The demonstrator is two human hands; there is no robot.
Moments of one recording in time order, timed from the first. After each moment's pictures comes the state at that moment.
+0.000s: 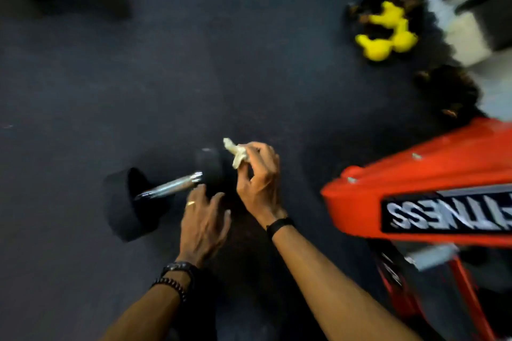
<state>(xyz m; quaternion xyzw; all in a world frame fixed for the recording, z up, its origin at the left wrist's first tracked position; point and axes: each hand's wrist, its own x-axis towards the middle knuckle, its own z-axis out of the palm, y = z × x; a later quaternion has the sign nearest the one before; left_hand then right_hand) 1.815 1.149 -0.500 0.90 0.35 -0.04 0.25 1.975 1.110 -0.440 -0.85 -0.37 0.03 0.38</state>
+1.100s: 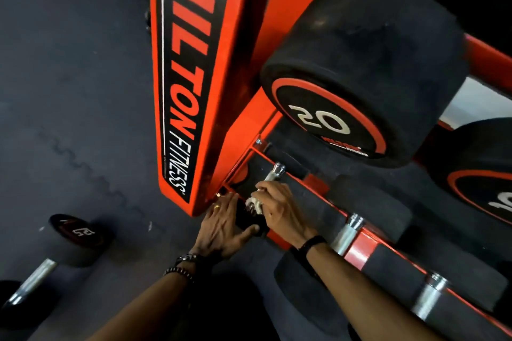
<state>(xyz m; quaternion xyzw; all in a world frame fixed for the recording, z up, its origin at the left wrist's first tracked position) 2.010 0.852 -0.434 0.95 0.01 -0.17 0.28 2.079 0.679 -0.420 -0.91 -0.32 0.02 0.25</state>
